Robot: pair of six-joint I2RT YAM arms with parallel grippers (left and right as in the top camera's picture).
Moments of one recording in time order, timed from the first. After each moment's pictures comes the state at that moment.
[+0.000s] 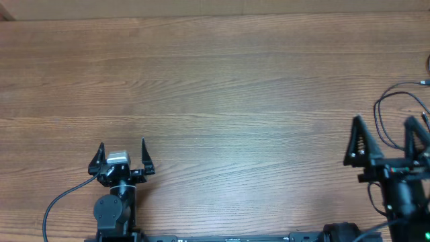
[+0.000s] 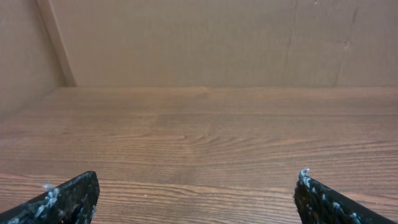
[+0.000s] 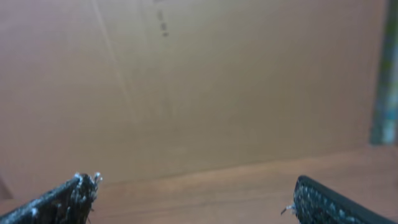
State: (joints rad) left arm 0.02 0.01 0.01 -0.07 -0.10 0.03; right arm 0.05 0.39 0.96 -0.52 -0.02 0.22
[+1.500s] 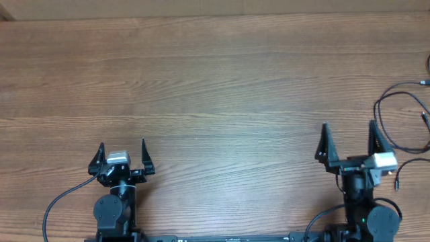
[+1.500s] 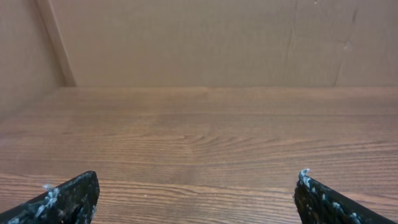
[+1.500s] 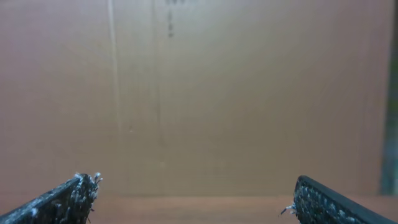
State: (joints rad) left arm 0.02 0.01 0.01 -0.07 -0.10 0.03; right arm -0.03 0.07 0.12 0.27 -0.08 0.09
